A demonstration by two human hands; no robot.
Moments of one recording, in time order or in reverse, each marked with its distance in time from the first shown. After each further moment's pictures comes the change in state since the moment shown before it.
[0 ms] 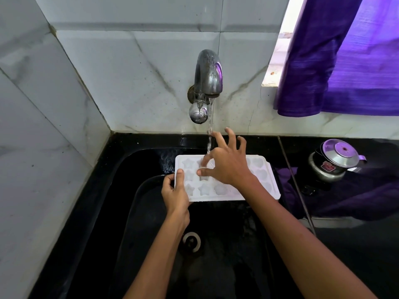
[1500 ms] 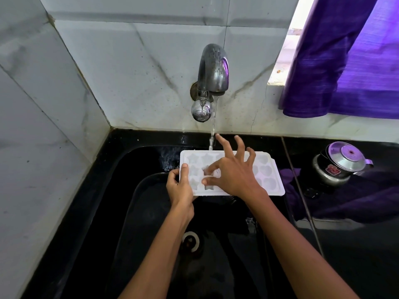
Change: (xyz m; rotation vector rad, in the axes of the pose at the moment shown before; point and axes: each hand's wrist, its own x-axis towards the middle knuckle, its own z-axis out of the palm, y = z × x) left_hand 0.011 -0.002 0.016 -0.035 -0.014 -0.067; right_hand -0.018 0.004 0.008 0.054 -0.093 0.064
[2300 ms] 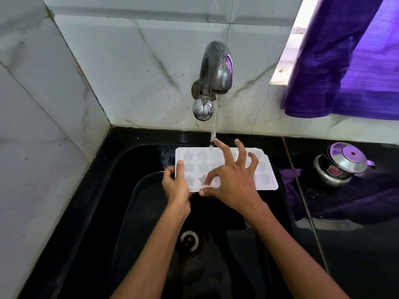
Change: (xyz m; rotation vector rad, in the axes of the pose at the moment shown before) left_hand 0.007 0.005 -0.003 -0.017 0.029 0.038; right_hand -0.020 -0.007 0.008 -0.038 0.077 -0.041
